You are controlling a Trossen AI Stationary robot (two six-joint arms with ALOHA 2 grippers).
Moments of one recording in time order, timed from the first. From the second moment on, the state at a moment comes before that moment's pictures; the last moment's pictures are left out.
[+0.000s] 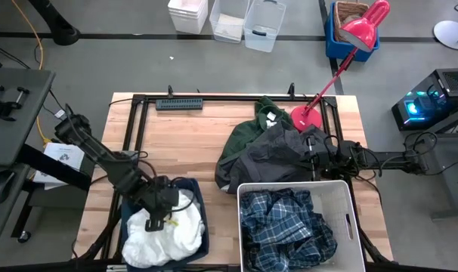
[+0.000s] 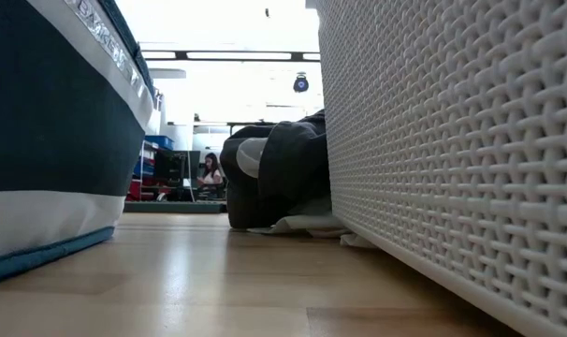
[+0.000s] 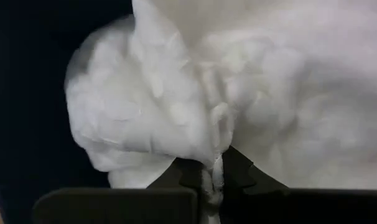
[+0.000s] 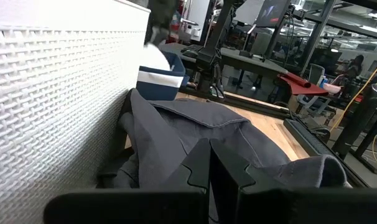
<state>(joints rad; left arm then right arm) -0.66 1.37 1.10 -1.01 -0.01 -0.74 0.00 0.08 0.01 0.03 -0.11 -0.26</state>
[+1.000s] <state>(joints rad) 0.20 1.37 0.80 -0.86 -0.28 0.09 0.00 0.08 0.01 0.03 -0.11 -0.26</state>
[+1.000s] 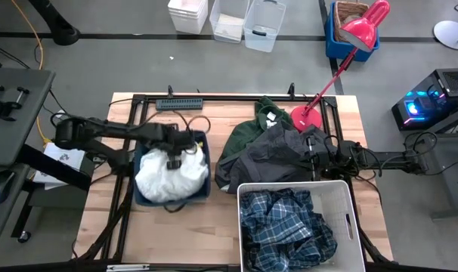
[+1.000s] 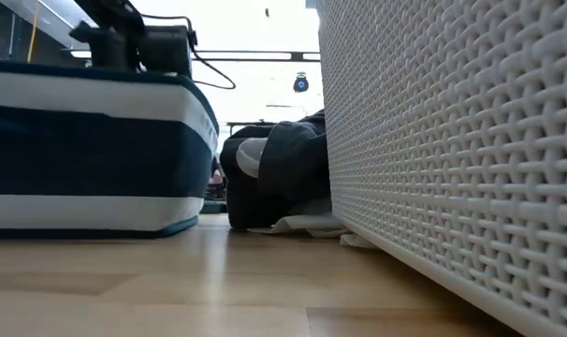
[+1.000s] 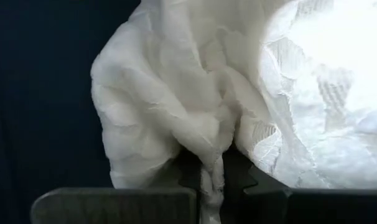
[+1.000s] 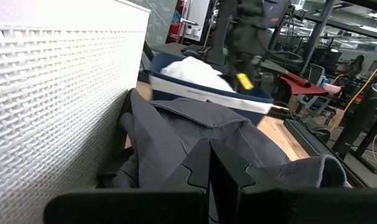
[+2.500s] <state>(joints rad) 0.17 1.33 0.95 -1.09 -0.01 0.21 0.00 0.08 0.01 0.03 -0.11 -0.26</state>
